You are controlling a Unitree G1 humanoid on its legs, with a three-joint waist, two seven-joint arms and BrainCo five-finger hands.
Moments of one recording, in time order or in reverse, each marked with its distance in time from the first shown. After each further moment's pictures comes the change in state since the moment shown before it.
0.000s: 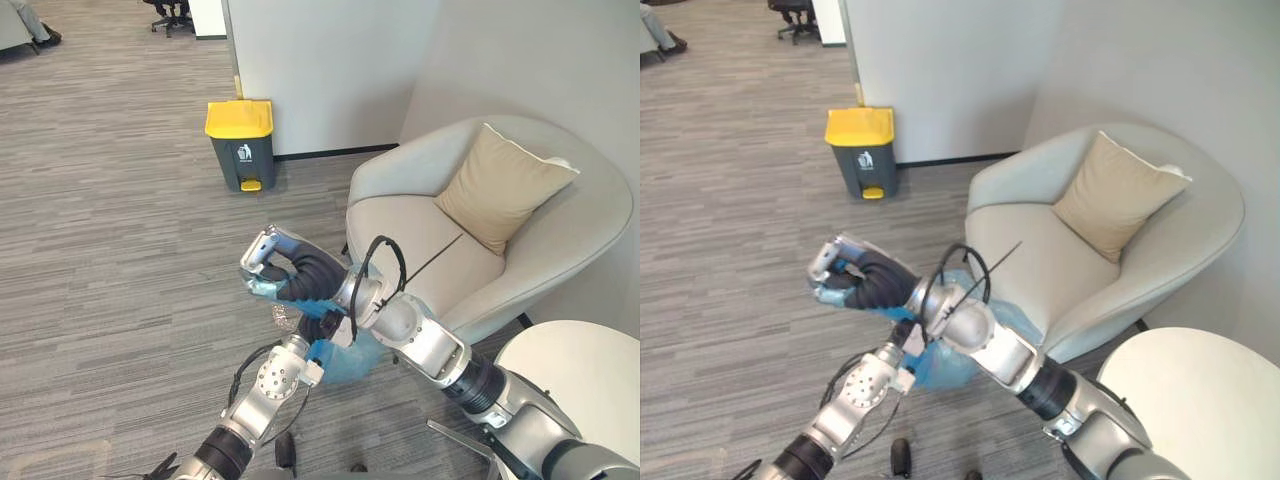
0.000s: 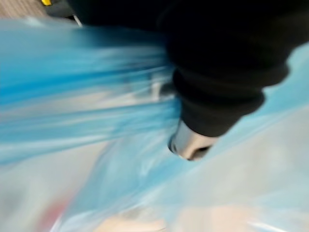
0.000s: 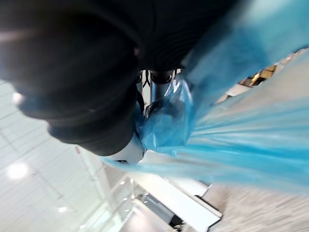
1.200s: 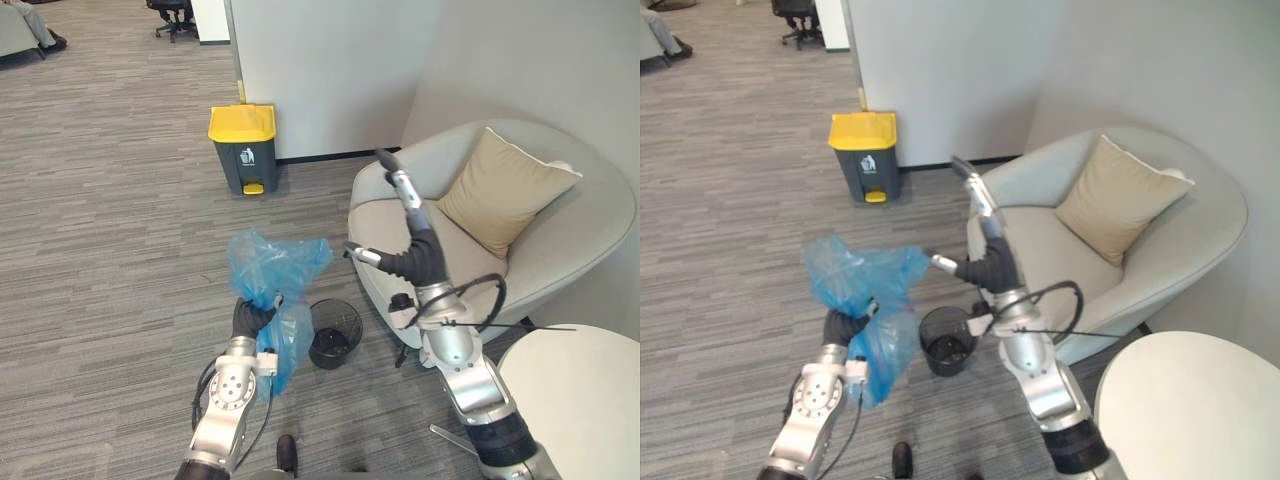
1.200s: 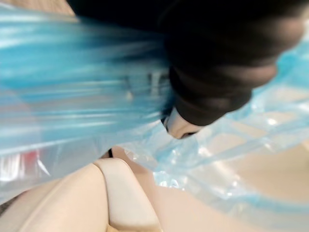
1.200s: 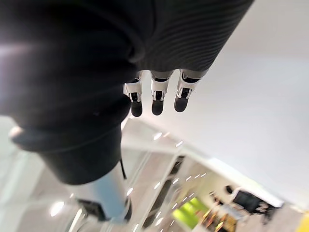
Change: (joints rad) left arm 0.270 -0.052 0.365 -0.111 -0.078 -0.008 0.086; right arm 0.462 0.131 -0.549 -0.125 -0.298 -0.050 -0.292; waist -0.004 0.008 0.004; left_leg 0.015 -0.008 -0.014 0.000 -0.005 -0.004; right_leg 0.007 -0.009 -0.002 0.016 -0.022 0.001
